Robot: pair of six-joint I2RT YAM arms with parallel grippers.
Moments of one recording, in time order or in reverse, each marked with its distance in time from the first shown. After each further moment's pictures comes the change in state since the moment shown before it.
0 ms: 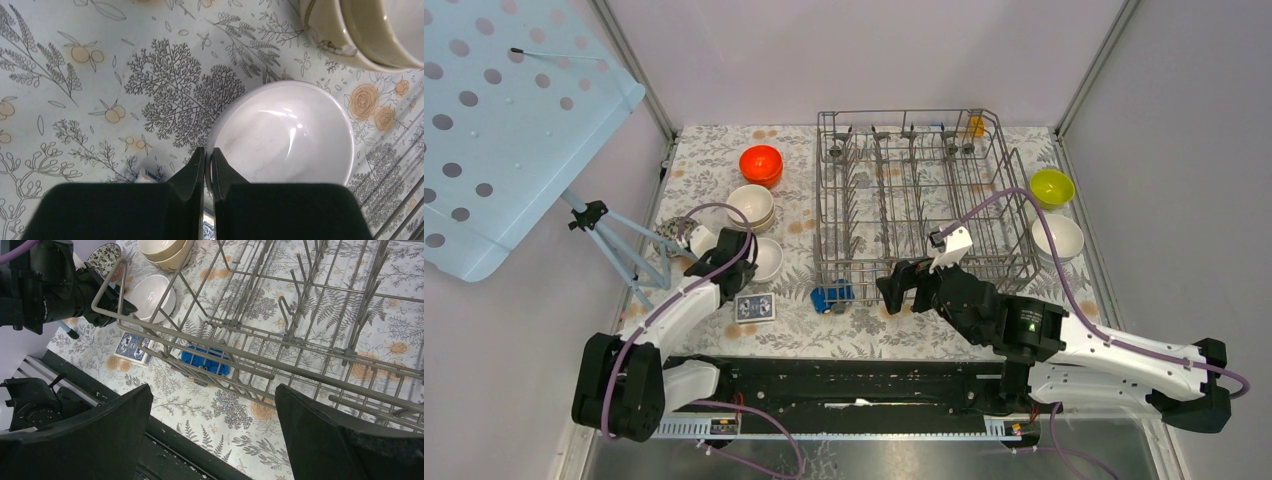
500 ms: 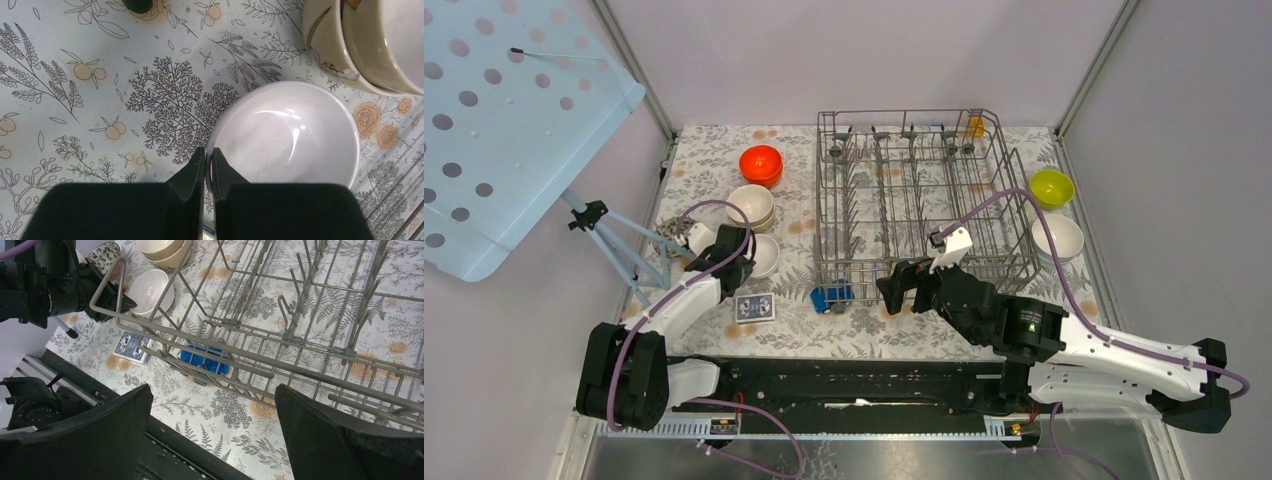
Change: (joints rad) left arm 0.032 0.064 0.022 0.044 -0.016 0.020; right arm 0.000 -0.004 -0.004 0.000 0.000 0.000
